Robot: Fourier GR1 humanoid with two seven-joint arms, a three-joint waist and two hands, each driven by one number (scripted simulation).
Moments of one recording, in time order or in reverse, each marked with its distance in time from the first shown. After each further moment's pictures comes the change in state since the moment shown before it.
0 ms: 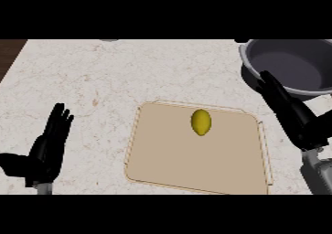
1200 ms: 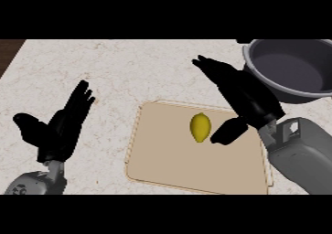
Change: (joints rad) left arm -0.181 0.007 -0.090 -0.117 -0.059 0.031 0.331; right arm -0.481 -0.070 0.392 -0.100 0.656 0.117 0.431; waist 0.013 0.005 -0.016
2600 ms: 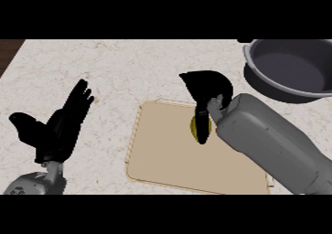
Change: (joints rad) left arm 0.005 -0.028 0.025 -0.038 -0.037 -0.017 0.046; right arm -0.232 0.223 0.064 0.316 -0.100 0.413 0.463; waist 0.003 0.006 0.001
